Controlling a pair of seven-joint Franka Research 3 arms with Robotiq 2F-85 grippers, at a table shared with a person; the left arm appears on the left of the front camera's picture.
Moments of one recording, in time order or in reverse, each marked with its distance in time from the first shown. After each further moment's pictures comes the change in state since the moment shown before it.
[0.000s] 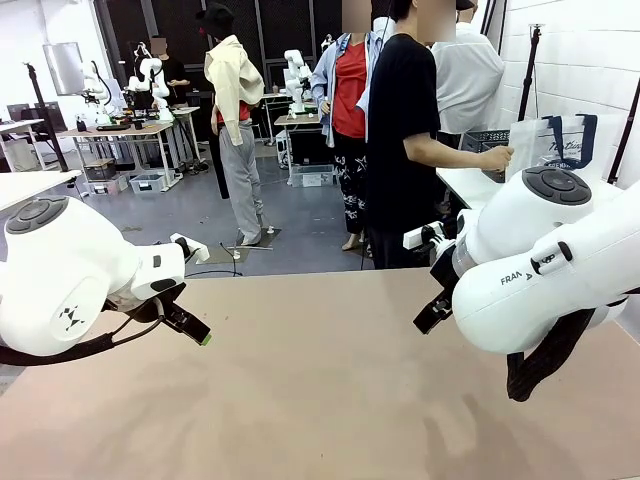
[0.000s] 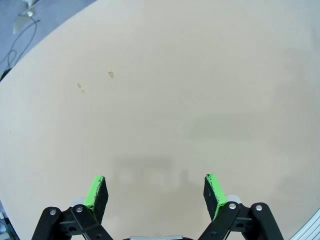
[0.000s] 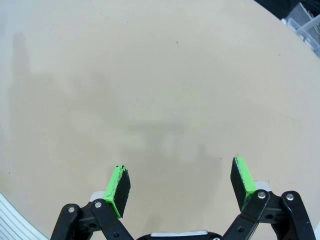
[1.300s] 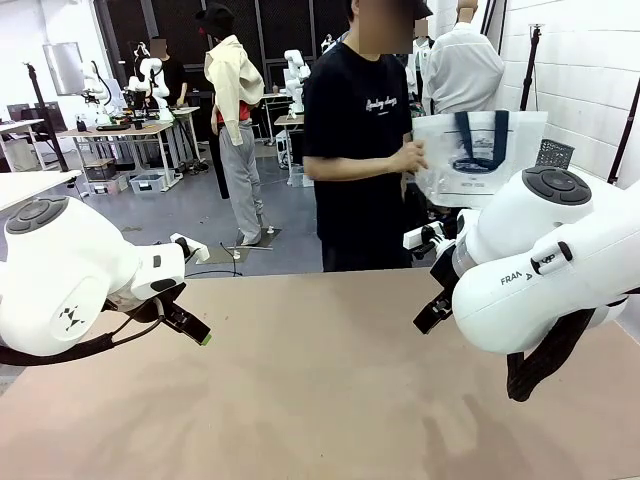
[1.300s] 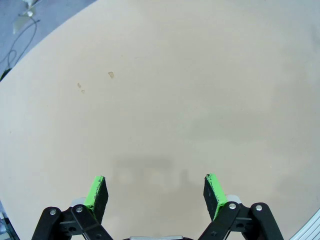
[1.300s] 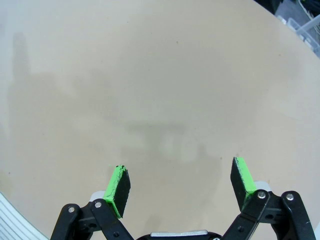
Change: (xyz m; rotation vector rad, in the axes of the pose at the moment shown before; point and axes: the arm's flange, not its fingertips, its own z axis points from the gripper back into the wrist) left arm 0.000 0.000 0.000 0.000 0.000 0.000; right arm 0.000 0.000 0.000 0.000 0.000 0.000
